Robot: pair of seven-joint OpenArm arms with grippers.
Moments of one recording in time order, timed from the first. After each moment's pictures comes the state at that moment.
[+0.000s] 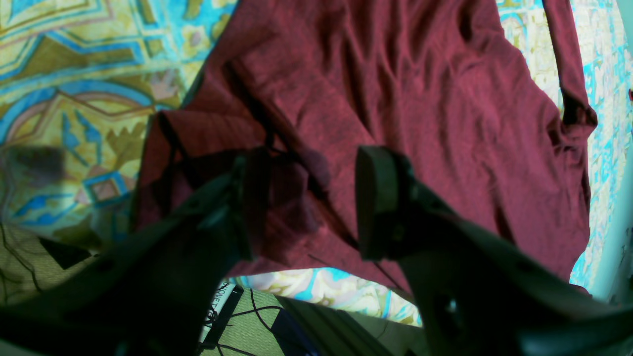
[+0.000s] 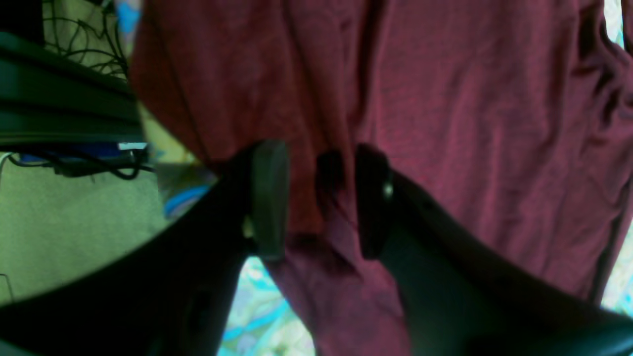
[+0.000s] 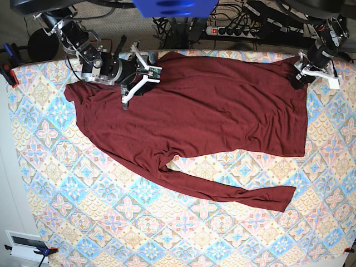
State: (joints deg) left arm 26.4 -12.3 -44.0 96.7 -58.6 -12.1 56.9; right arm -9.1 31.2 -30.0 108.3 -3.8 43.1 -33.8
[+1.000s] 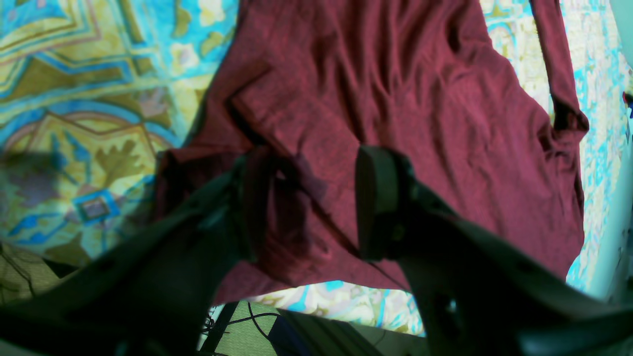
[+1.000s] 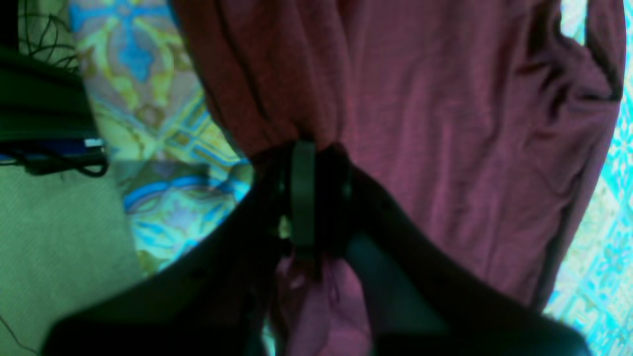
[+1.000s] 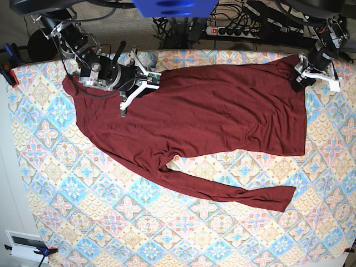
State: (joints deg) left arm 25.4 -12.3 -44.0 96.6 -58.5 -12.0 56.9; right arm -7.7 31.2 -28.5 111.0 -3.9 43.2 -36.4
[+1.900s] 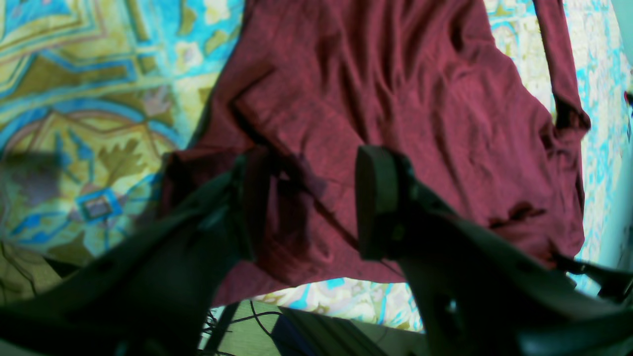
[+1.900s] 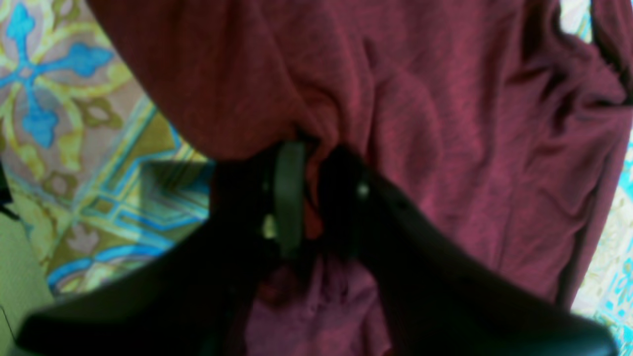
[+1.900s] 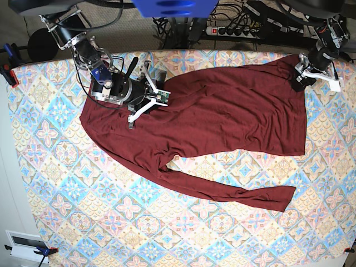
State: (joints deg) left arm 25.6 -12.7 -44.1 96.6 -58.6 -12.2 56.9; right arm -1.2 23.6 -28.9 100.9 -4.0 43.1 -37.1
